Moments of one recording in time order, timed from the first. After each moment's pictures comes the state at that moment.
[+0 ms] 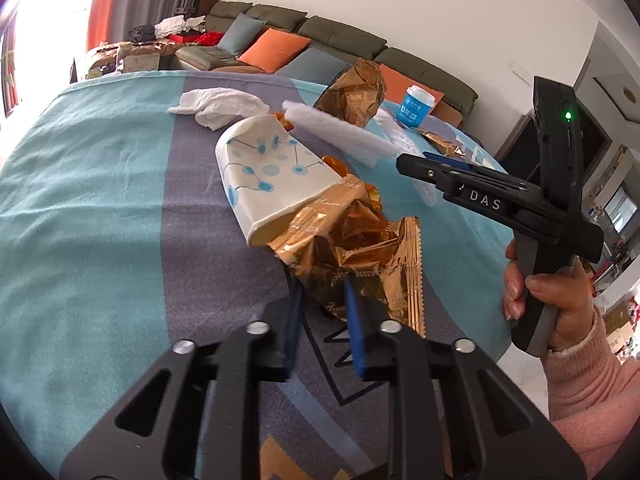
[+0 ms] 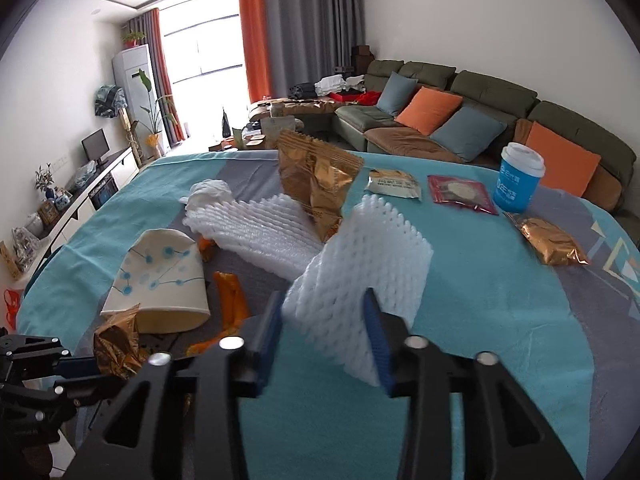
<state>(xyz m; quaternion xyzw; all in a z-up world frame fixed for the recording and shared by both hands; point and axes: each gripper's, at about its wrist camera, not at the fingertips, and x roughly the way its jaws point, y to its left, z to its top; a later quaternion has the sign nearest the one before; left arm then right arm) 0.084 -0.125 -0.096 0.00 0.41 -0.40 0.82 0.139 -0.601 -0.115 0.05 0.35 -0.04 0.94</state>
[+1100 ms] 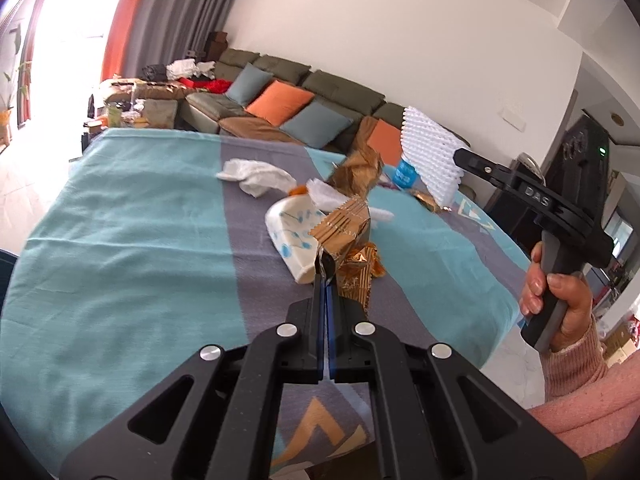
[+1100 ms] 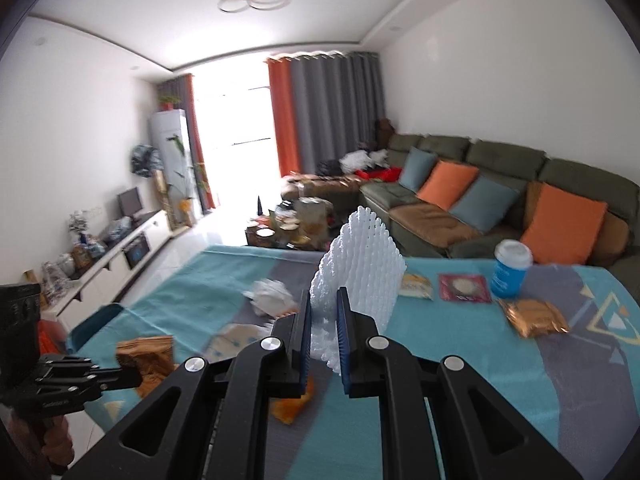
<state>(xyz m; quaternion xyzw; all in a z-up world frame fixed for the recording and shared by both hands) 0.061 -0.046 -0.045 -0.05 0.32 -0.39 0.86 0.084 -0.576 -0.024 0.06 0.20 0.02 0.98</state>
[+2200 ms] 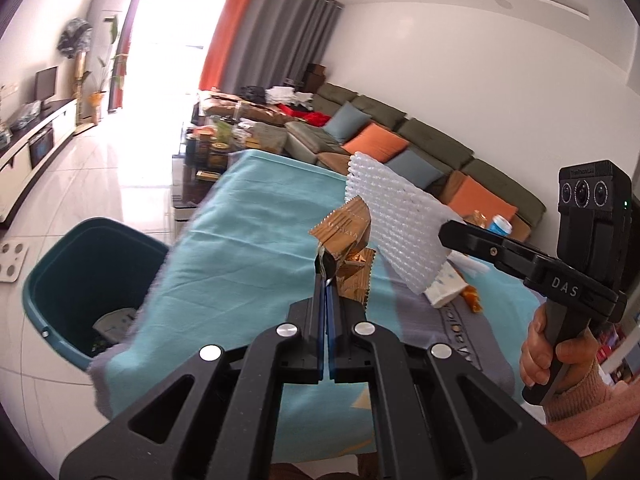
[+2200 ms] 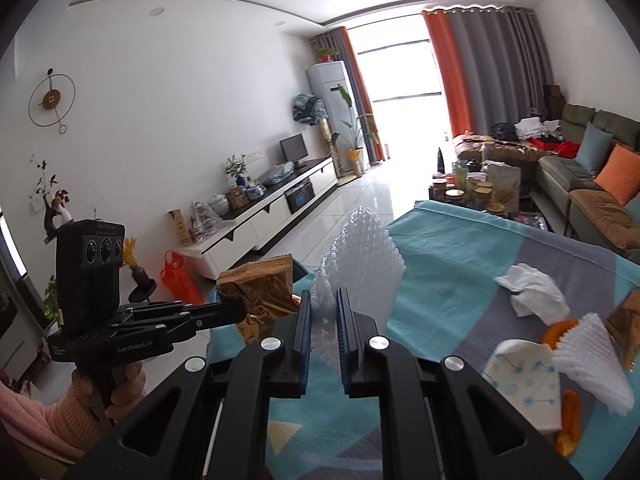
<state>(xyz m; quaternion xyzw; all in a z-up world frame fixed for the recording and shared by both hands) 0.046 0.089 -0.018 -0.10 0.30 -0.23 0.92 0.156 -0.414 -0.039 0.05 0.27 0.33 0.90</state>
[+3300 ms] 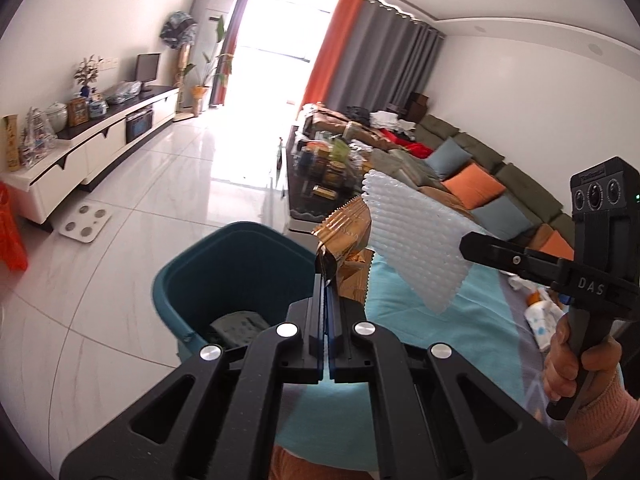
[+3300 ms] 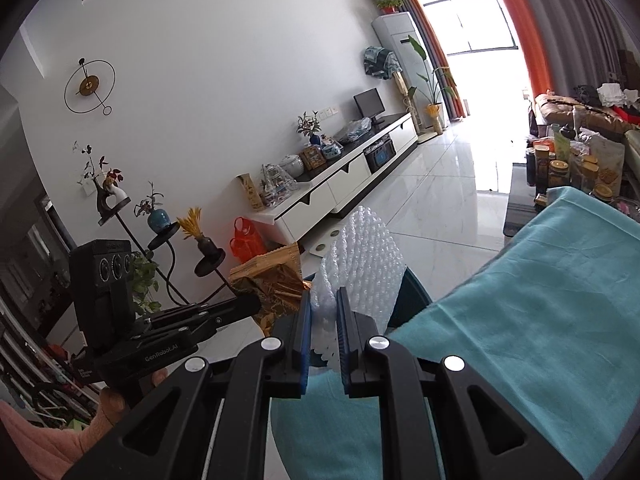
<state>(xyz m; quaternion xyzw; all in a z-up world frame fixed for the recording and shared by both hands) 0.047 0.226 -0.018 -0.15 0.29 -0.04 0.94 0.239 -0.279 -0.047 0.06 0.33 0.47 0.82</state>
